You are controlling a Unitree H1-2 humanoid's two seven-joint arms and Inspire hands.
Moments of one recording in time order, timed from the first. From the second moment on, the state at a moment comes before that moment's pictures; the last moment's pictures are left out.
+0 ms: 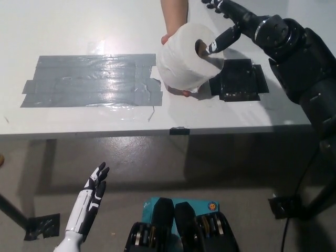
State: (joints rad) left_arm -0.05 0.12 -0.01 0.24 0.19 -0.34 -0.03; right_arm -1.33 -0.21 0.36 1.14 -0.28 0.04 0.28
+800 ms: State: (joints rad) left_arm -0.04 0.12 -0.01 0.23 0.19 -0.34 -0.03; right_arm -1.34 -0.18 0.34 1.20 -0.30 0.01 0.22
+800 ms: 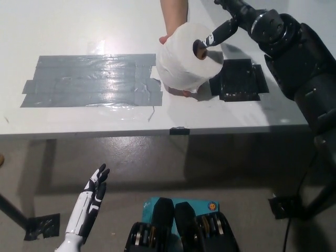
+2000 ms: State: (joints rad) left_arm -0.04 0.12 -0.02 0.21 0.20 -0.35 -0.03; right_arm -1.34 -0.13 0.35 1.31 -0.31 -0.03 0.17
